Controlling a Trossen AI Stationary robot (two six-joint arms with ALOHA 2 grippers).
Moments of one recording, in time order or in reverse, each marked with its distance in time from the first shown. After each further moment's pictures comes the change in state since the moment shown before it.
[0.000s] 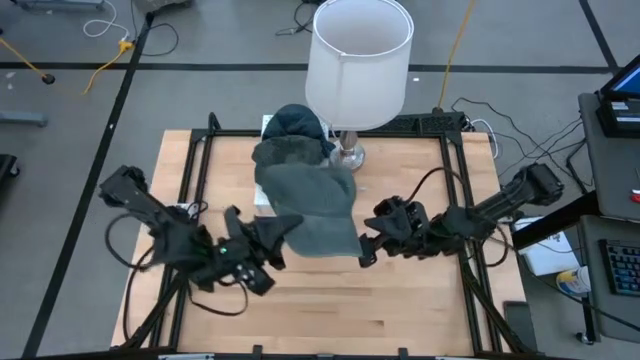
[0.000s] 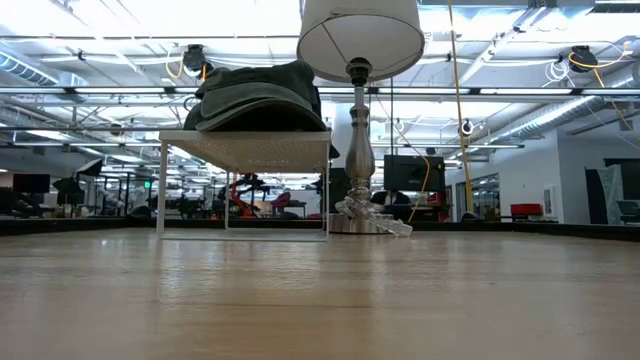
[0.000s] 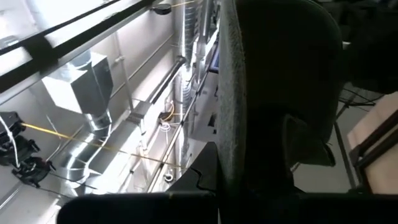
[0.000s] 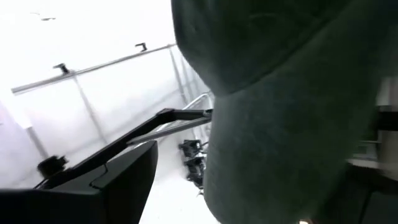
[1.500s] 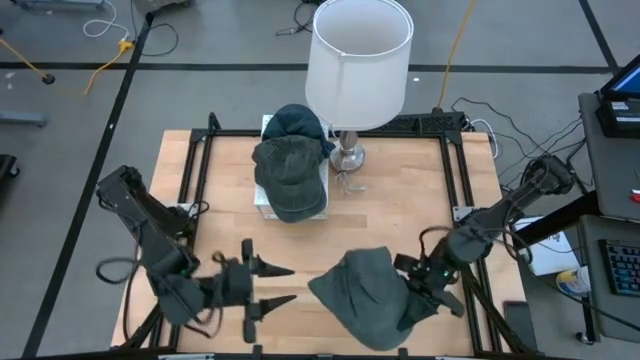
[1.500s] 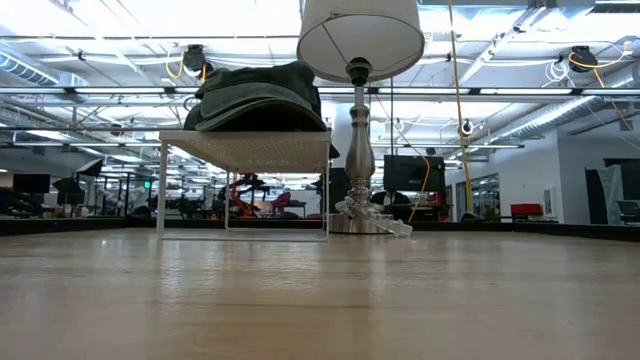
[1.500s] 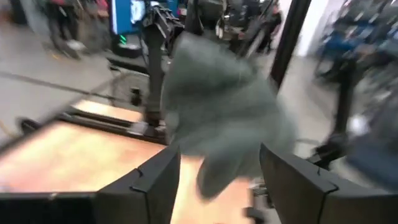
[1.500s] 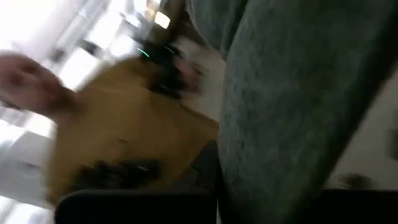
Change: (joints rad) left arm -0.151 -0.019 -0.001 -0.734 0.122 -2.127; right arm 0.135 -0.191 0.001 -0.858 -0.649 -0.465
